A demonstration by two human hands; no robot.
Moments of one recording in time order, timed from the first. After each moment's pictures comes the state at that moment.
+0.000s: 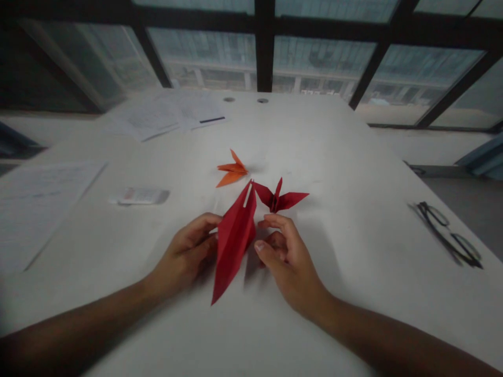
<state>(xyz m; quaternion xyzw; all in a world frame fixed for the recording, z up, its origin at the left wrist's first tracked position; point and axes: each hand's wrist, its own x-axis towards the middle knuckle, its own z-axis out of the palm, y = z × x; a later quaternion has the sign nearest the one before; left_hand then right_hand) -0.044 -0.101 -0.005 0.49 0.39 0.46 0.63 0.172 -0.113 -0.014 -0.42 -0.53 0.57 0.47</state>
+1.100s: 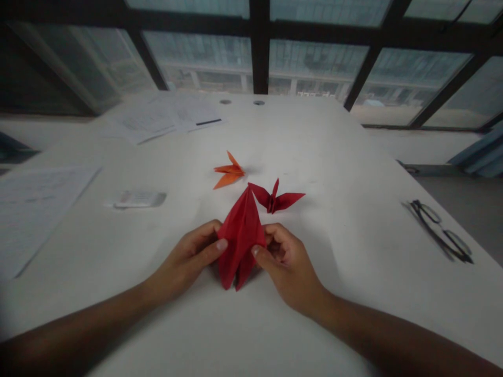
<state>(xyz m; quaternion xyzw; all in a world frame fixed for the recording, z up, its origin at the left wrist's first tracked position) -0.045 -0.101 0.002 0.56 0.39 0.38 0.63 0.172 -0.112 -0.011 -0.41 -0.51 0.60 0.45</state>
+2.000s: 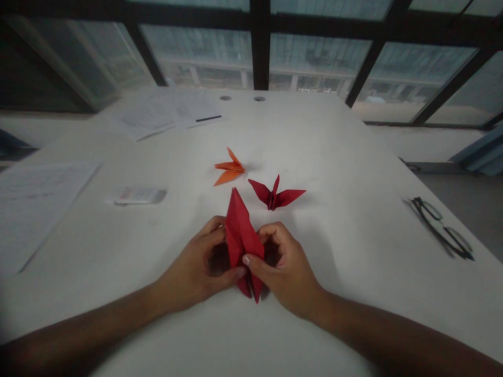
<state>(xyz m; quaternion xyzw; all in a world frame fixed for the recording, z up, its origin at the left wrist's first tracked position) -0.035 -0.110 0.010 0.74 0.44 0.31 0.40 0.170 -0.121 -0.014 -0.42 -0.54 0.57 0.46</state>
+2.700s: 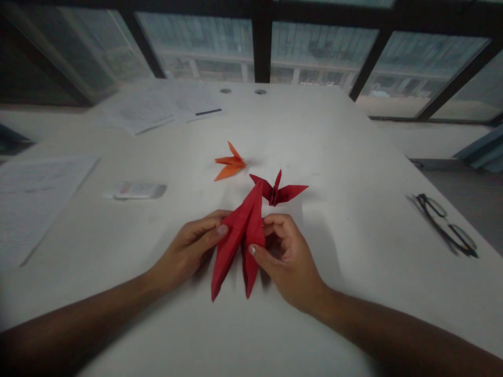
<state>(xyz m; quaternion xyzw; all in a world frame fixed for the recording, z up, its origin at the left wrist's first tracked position) -0.043 -0.097 0.005 0.59 0.38 0.41 0.58 0.168 -0.119 -0.012 -0.41 -0.52 0.57 0.49</state>
